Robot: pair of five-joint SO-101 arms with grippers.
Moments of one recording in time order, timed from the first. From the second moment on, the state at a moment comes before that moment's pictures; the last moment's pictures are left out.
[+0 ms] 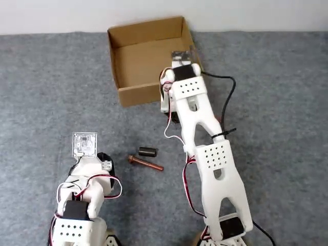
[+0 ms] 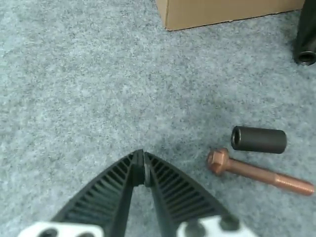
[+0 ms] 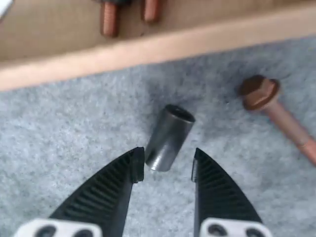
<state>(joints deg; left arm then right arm) -0.5 -87.0 97.1 47.7 11.4 -20.5 63.6 -69.8 99.3 -17.3</state>
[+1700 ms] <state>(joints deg) 8.3 -65.4 63.7 73.0 24.9 -7.1 -37.8 19.3 97.2 -25.1</state>
